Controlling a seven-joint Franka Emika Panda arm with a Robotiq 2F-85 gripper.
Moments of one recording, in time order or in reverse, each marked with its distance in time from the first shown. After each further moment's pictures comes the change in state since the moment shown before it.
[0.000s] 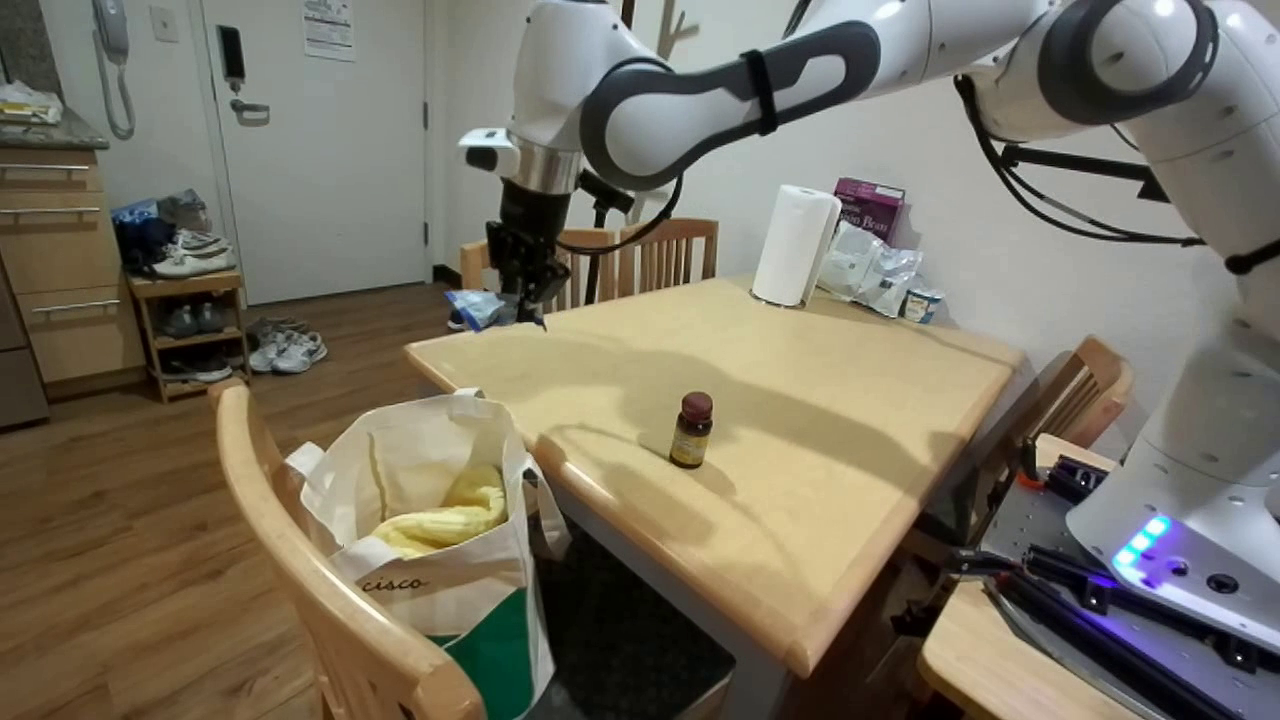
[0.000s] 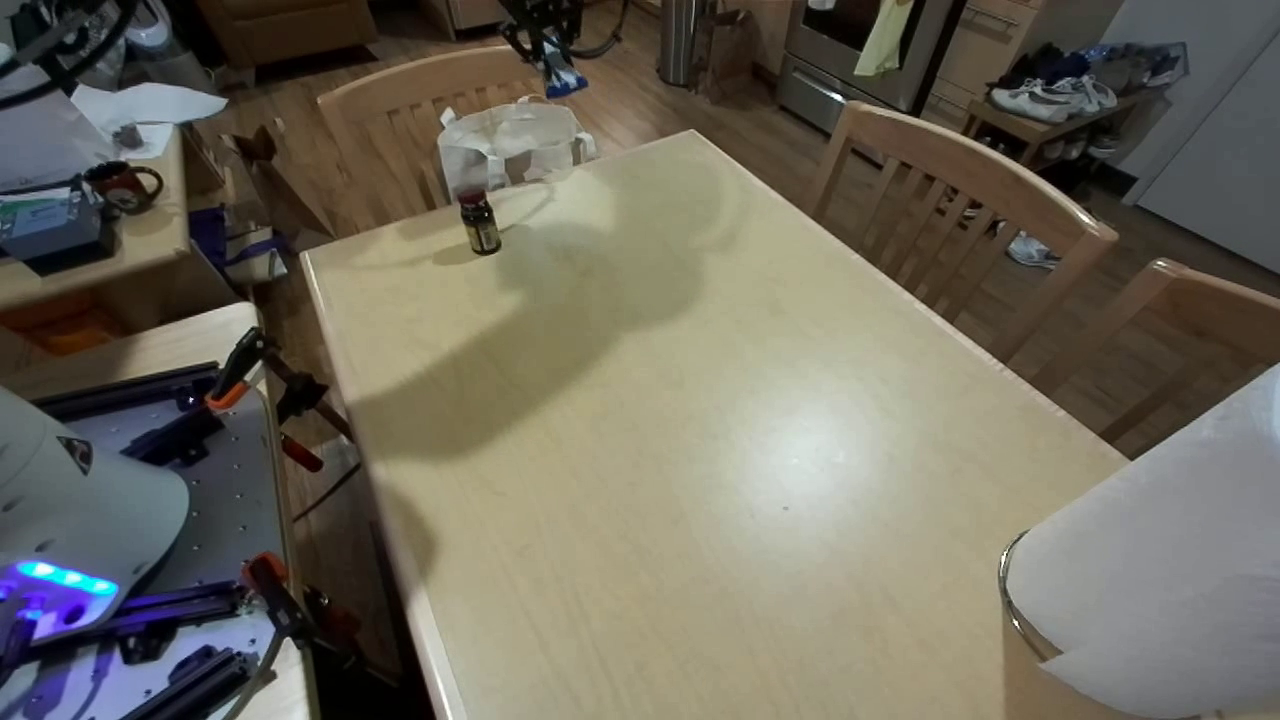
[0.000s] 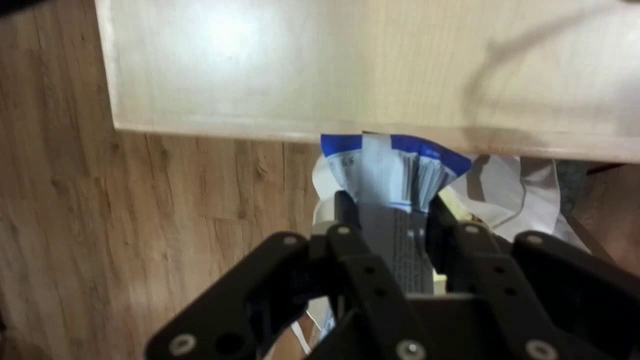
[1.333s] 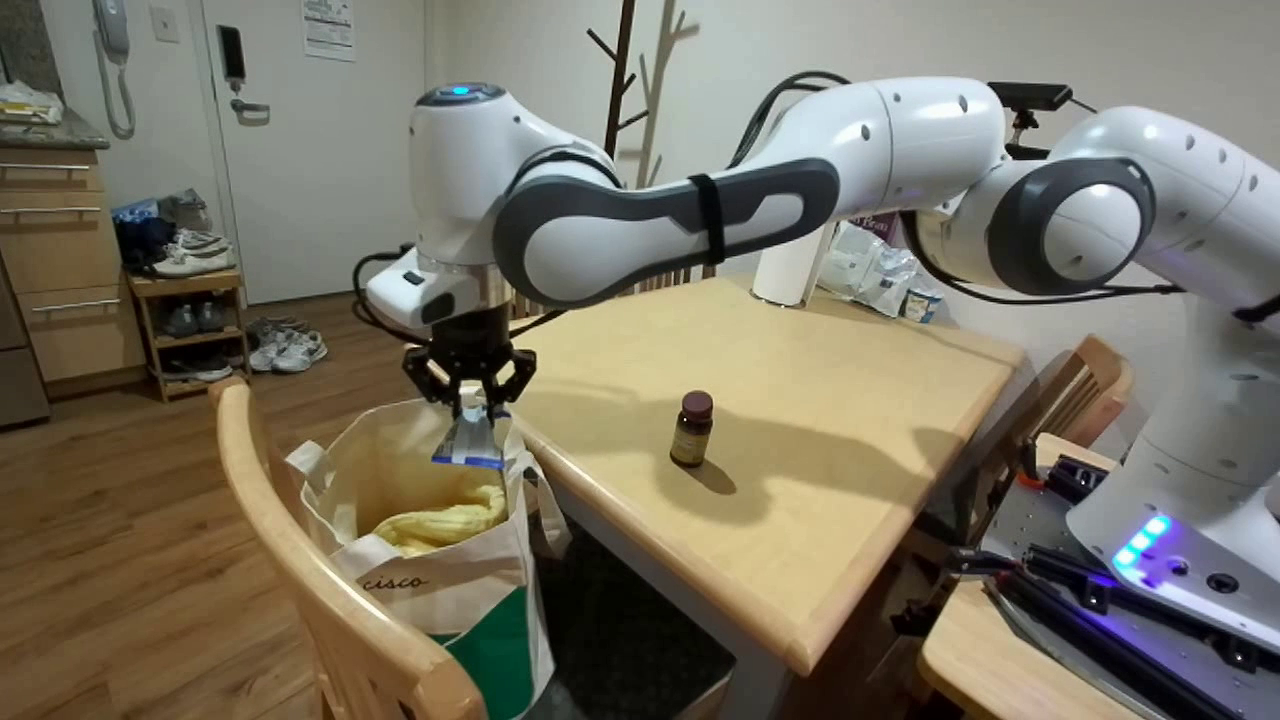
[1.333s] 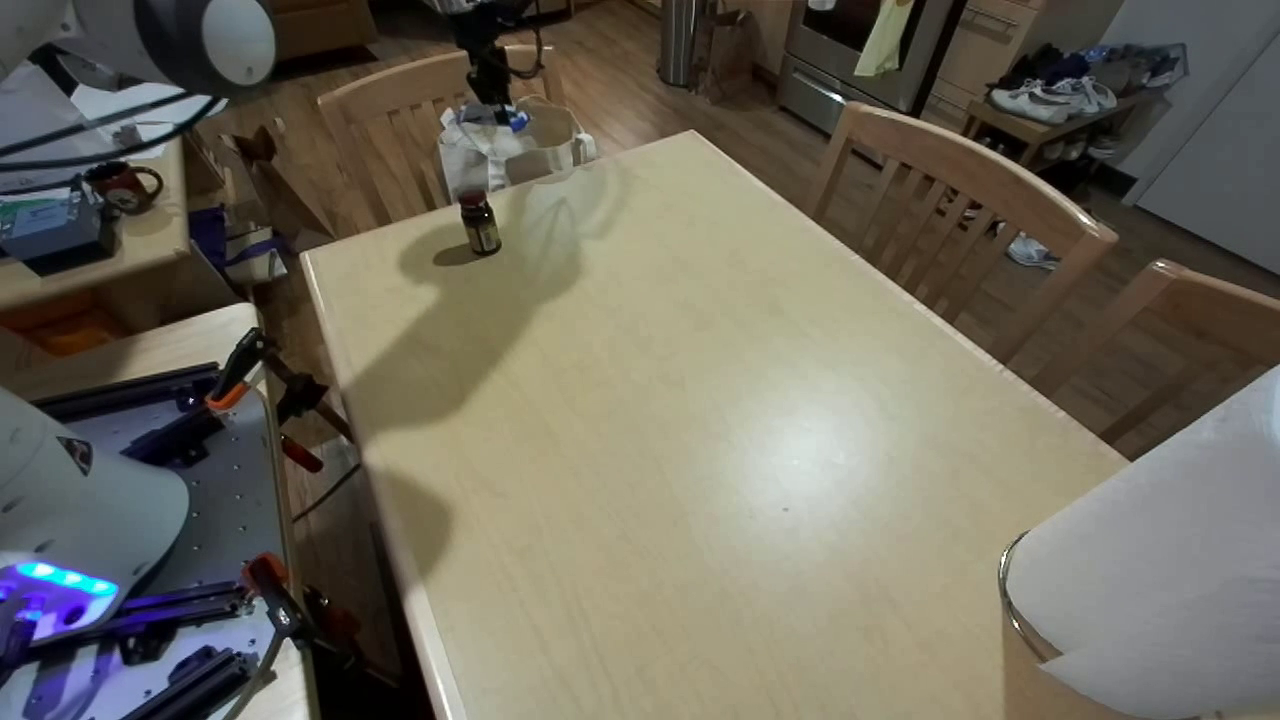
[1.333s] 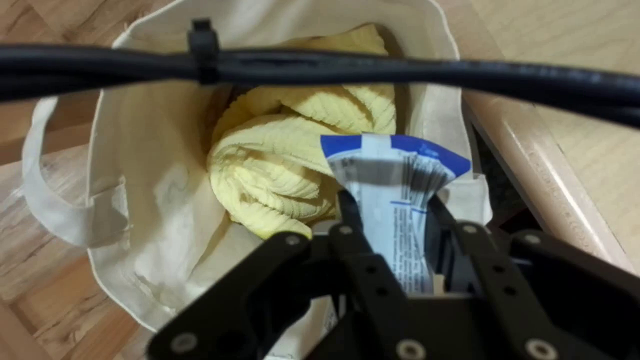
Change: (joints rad) arm 0.250 0.410 -0.057 0.559 0.021 -0.290 -0.818
